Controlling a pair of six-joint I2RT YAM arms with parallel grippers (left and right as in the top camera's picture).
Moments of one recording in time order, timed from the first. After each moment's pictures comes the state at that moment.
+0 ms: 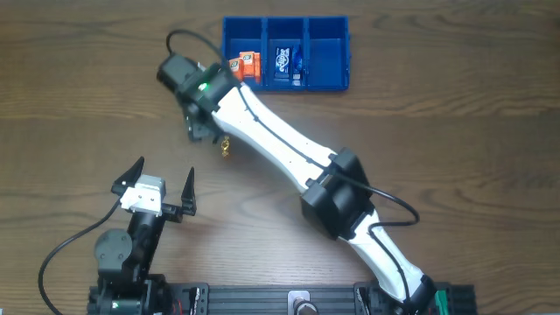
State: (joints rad) left arm -0.05 0.01 0.03 -0.11 0.18 0.07; right arm 0.87 2.40 2.32 -1.29 0.12 0.65
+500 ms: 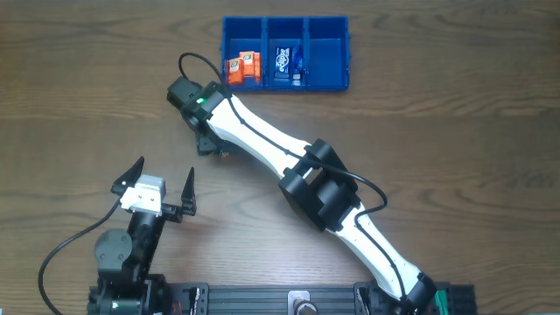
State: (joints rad) left arm -0.05 0.01 0.03 -0.11 0.18 0.07; right arm 0.85 2.52 2.24 -1.20 0.08 0.74
